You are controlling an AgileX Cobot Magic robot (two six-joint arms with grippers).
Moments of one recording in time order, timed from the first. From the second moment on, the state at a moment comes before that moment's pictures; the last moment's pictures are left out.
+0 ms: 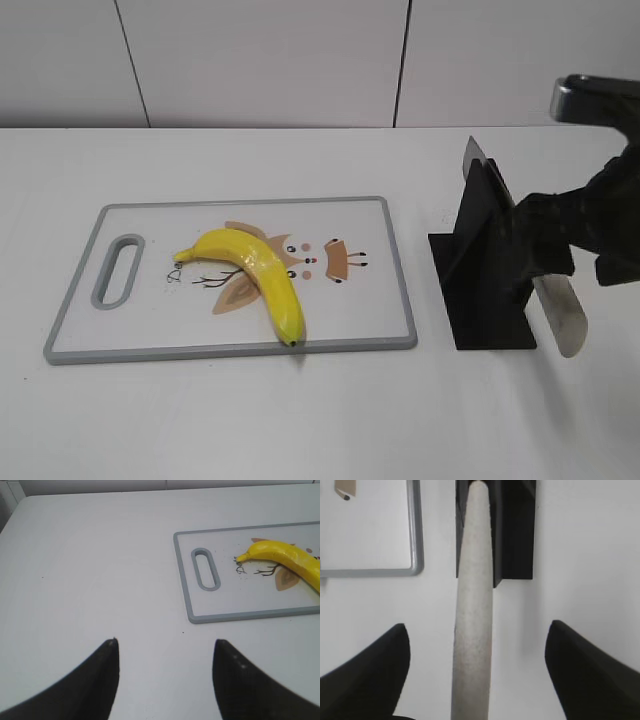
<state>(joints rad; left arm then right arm) -0.10 -0.01 -0.49 -0.06 1.09 0.14 0.45 1.35 -0.84 0.02 0.77 0.44</state>
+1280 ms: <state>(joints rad) -0.10 -0.01 -0.49 -0.06 1.09 0.14 0.45 0.13 -0.53 0.01 0.97 0.06</state>
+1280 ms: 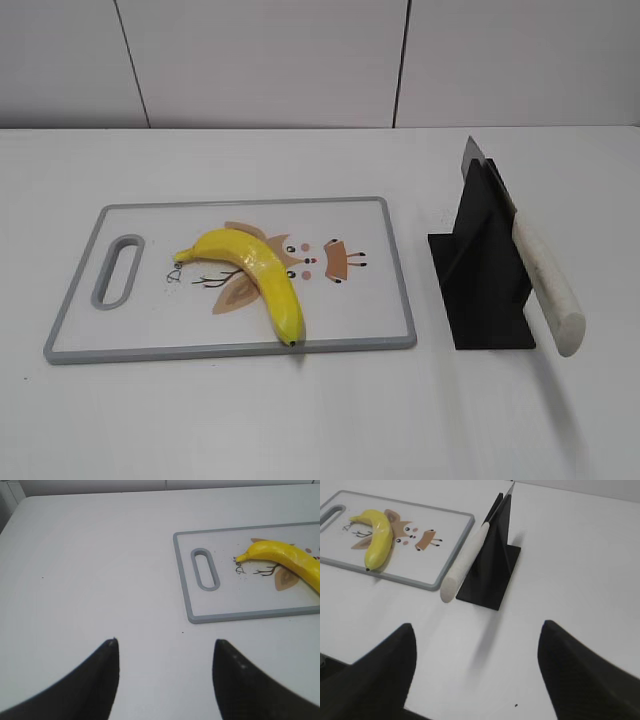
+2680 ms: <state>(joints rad) -0.10 -0.01 -0.49 -0.06 1.09 0.13 0.08 -0.01 -0.51 0.08 1.04 0.03</state>
